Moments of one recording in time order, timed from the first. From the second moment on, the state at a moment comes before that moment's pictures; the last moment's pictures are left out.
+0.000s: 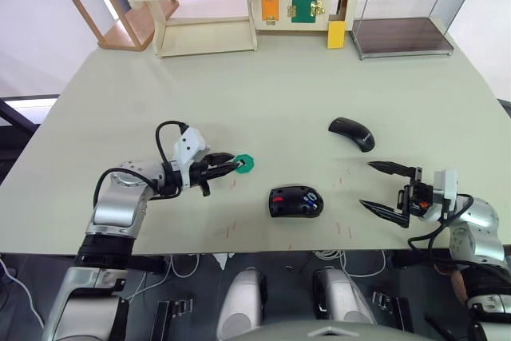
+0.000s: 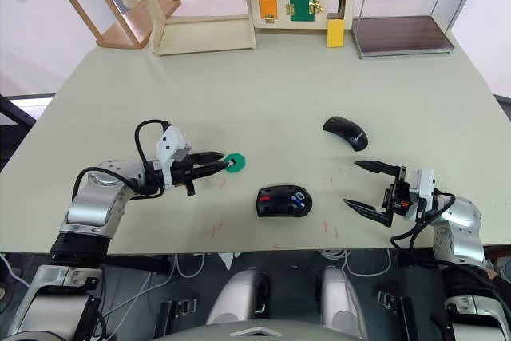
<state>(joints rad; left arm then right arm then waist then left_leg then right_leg) -0.34 0.68 -0.01 0.14 -0.27 0.28 -1.06 -0.17 -0.48 -0.14 0.33 0.55 -0.33 1.46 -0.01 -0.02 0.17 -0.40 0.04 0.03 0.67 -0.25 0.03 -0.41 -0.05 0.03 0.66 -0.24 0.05</state>
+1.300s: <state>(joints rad) -0.34 0.65 -0.04 0.15 -0.22 0.27 -1.04 -0.16 -0.48 -0.13 0.28 0.55 -0.31 1.43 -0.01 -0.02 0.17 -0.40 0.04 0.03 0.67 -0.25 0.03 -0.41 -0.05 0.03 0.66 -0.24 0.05</state>
